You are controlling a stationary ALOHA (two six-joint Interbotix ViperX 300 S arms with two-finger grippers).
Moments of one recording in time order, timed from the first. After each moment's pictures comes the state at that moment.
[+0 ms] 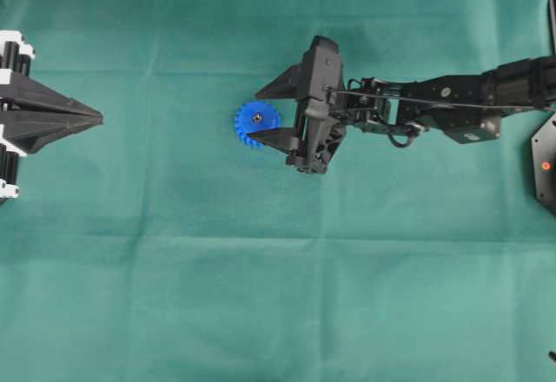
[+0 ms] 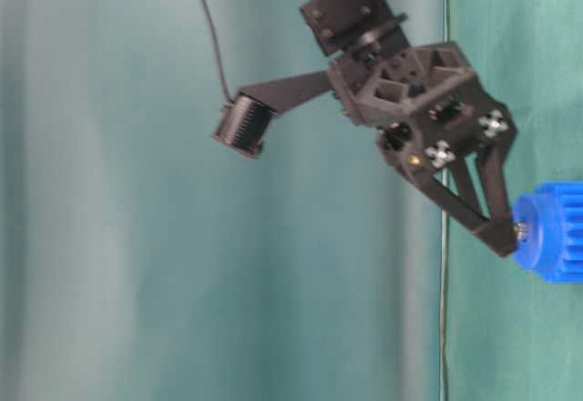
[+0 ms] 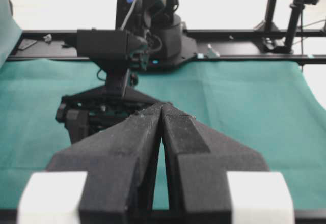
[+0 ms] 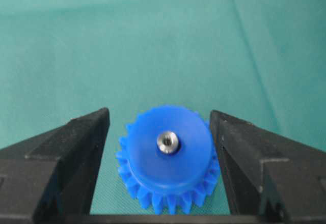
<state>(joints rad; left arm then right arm) -0.01 -0.95 1.18 0.02 -0.25 0.00 -0.10 0.20 0.67 0.13 -0.40 -0.06</state>
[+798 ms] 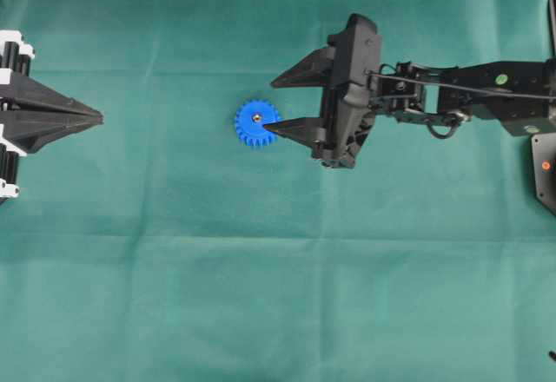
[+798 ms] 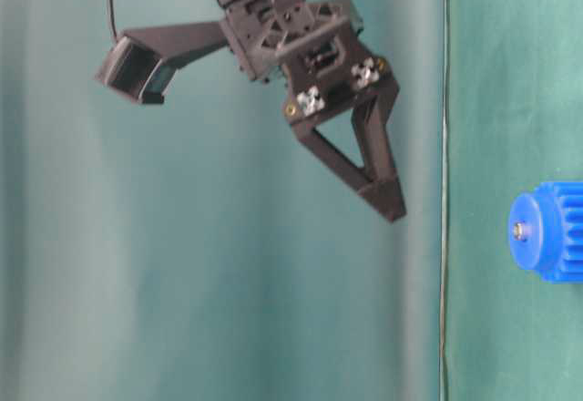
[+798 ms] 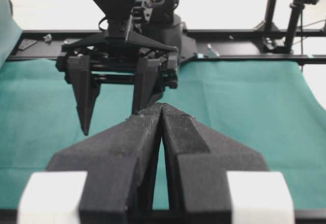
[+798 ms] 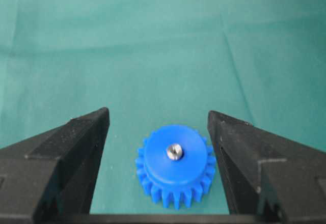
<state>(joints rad) -0.01 -0.95 1.18 0.02 -0.25 0.00 -0.09 -0.02 0.73 0.12 -0.30 -0.06</state>
